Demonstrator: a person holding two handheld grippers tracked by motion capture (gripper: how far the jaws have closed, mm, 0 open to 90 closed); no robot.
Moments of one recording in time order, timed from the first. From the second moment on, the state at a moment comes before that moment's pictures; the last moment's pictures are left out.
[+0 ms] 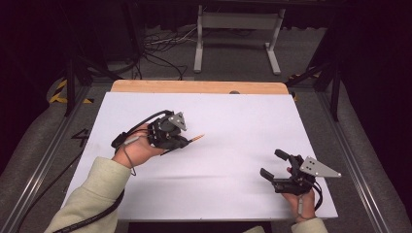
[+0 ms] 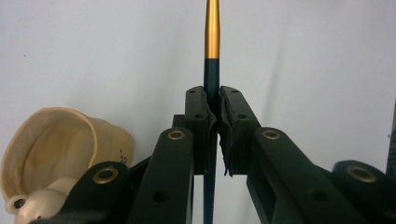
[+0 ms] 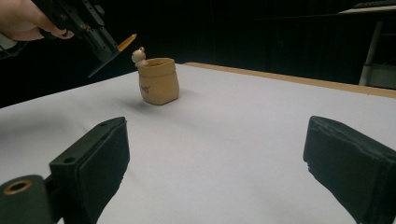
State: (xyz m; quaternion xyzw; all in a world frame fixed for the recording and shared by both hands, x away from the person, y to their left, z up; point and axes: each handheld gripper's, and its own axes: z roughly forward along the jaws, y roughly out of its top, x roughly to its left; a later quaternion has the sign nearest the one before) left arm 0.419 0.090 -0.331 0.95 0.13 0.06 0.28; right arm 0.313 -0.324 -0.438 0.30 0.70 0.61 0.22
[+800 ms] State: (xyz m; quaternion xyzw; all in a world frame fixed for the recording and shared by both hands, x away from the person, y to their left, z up) left arm 0.416 0.115 -0.318 0.88 0.16 0.10 0.43; right arm 0.313 -0.323 -0.439 0.30 0.70 0.61 0.22
